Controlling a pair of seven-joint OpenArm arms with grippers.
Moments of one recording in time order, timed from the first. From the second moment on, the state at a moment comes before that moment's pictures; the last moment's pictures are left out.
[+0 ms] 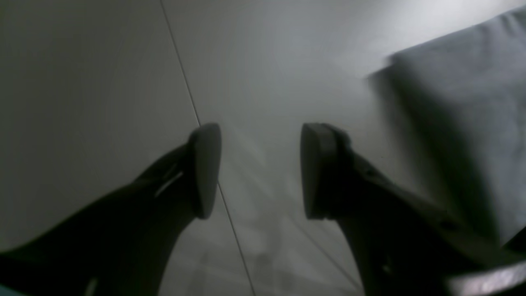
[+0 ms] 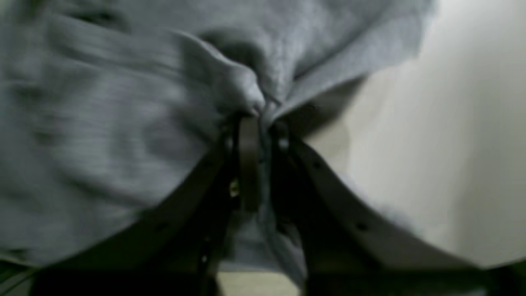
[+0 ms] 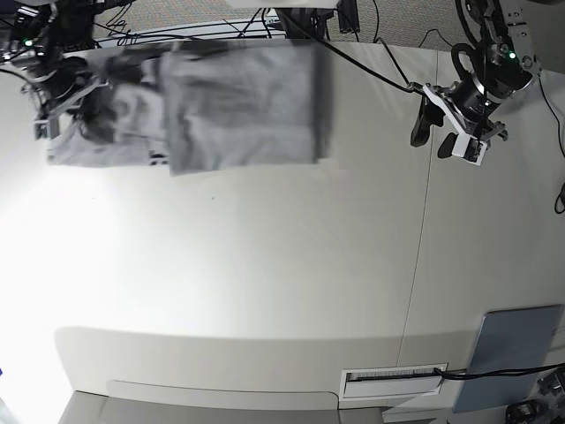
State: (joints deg) left arm 25.7 -11.8 -22.5 113.7 -26.5 -35.1 44.8; right arm -31.1 18.3 37.2 111.0 32.6 26.1 -54.5
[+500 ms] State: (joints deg) left arm 27.7 -11.8 -22.5 113.7 -26.3 -35.1 44.8; right arm -31.2 9.2 13.9 133.3 35.0 24.8 -62.7
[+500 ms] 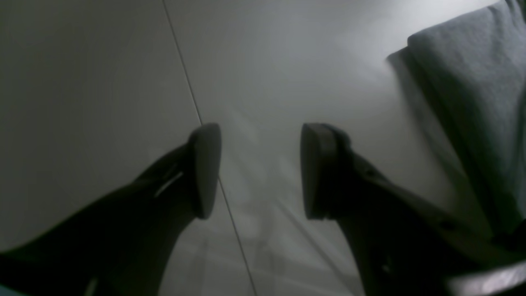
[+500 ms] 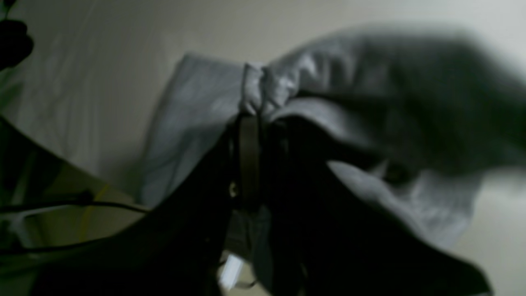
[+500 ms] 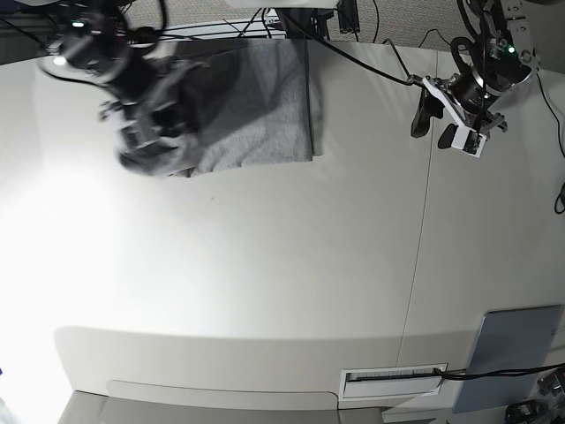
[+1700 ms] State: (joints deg) left arm 35.1 -12.3 -22.4 112.7 -21.1 -38.3 42.7; right arm -25.0 7.3 -22.5 124.1 8.0 20.4 -50.0
